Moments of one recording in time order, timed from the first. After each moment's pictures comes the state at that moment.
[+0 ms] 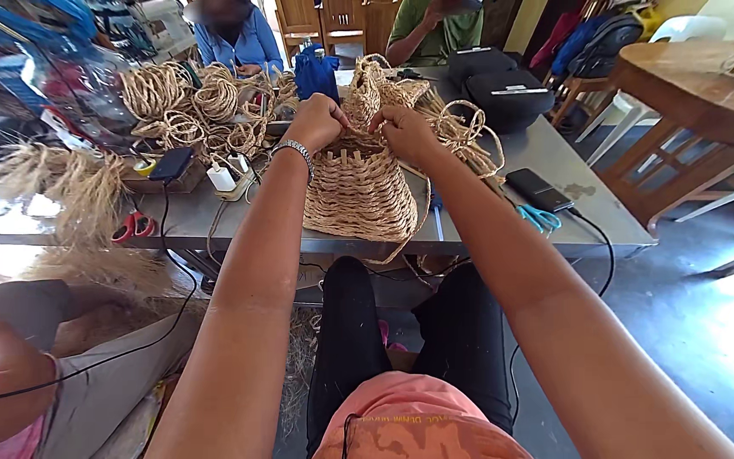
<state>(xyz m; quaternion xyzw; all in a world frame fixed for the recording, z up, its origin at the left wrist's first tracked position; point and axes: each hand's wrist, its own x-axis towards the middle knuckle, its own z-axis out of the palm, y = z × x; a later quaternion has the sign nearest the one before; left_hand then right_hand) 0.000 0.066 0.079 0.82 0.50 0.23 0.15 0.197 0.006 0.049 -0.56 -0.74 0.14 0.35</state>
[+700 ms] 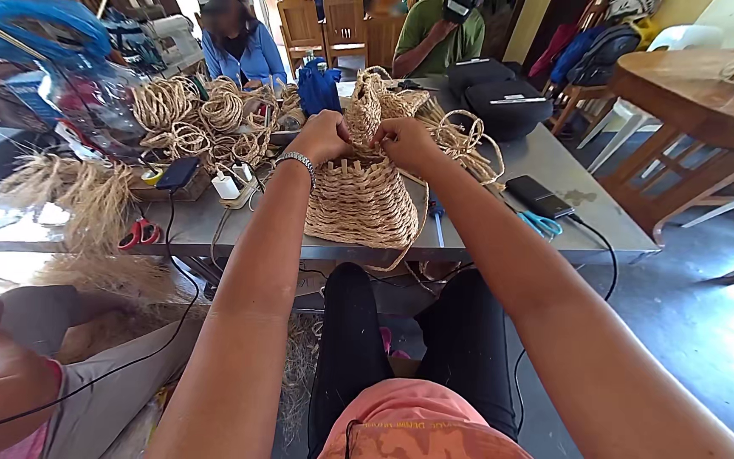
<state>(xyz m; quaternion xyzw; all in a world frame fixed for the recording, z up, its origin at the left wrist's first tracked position) 0.004 0.061 0.081 0.84 0.48 0.18 0.15 0.199 0.007 0.053 -0.57 -0.75 0.12 0.32</state>
